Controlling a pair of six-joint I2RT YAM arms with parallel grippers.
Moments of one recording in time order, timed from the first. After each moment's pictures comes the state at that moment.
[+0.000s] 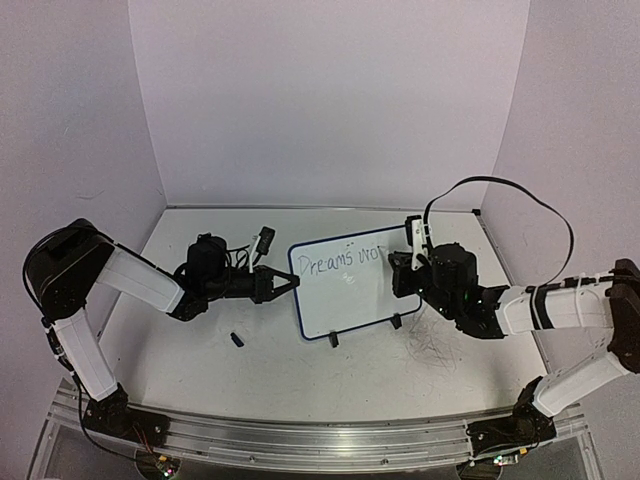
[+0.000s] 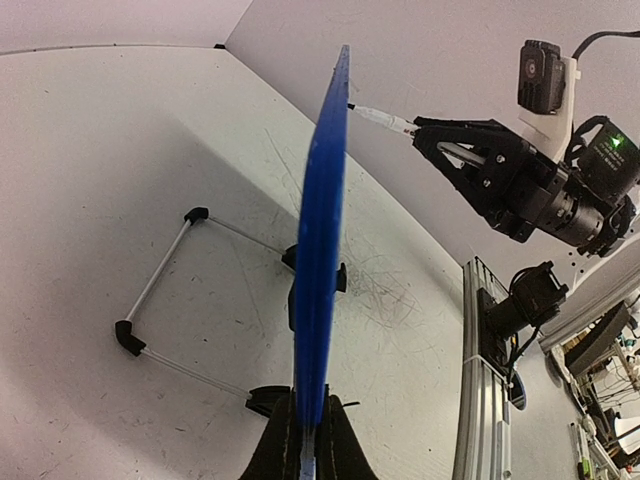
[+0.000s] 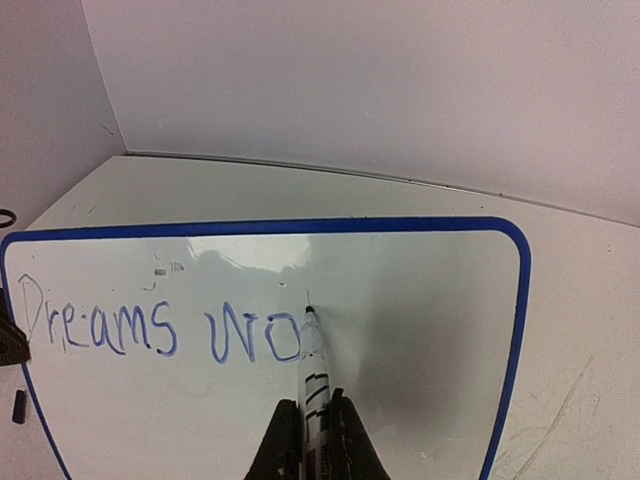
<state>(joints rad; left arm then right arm) -0.66 1.75 0.71 0.80 0.63 -0.47 0.80 1.40 0.64 0.49 0.37 0.19</state>
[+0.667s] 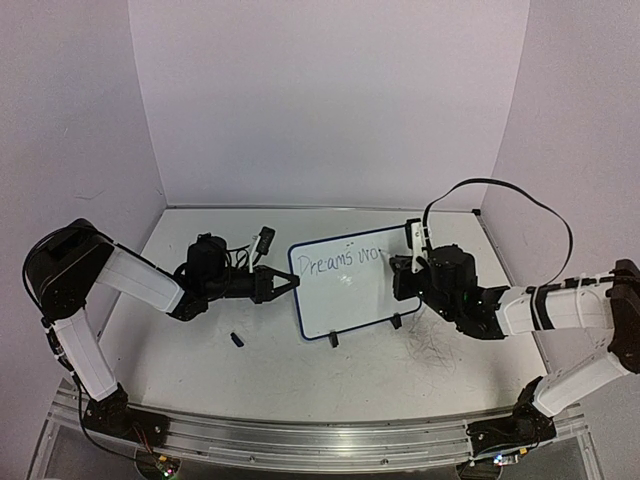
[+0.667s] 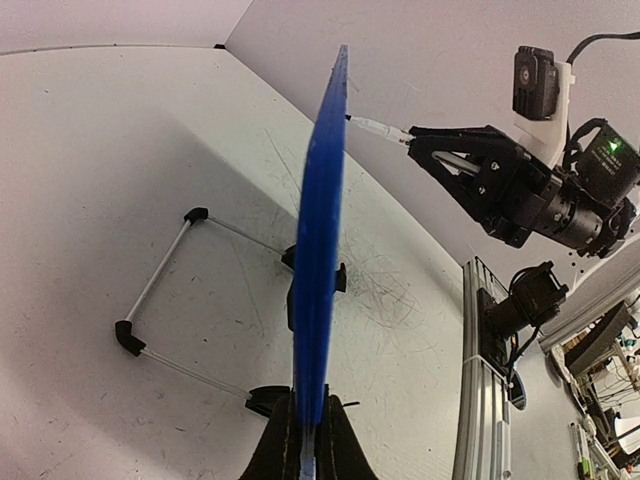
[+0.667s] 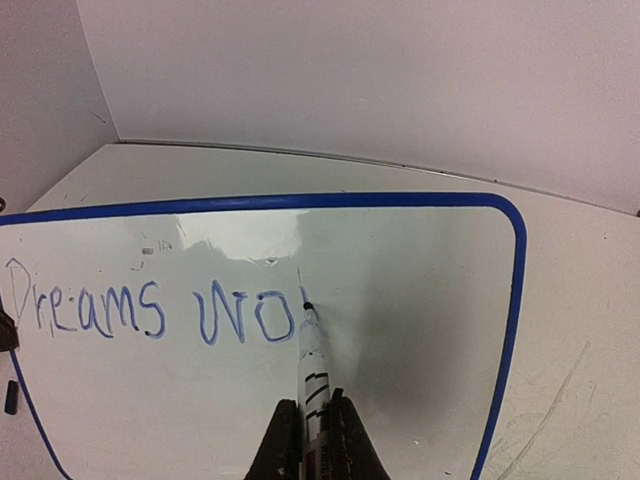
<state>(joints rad) -0.66 1.75 0.71 0.80 0.63 -0.47 0.80 1.39 0.63 0.45 0.39 0.20</state>
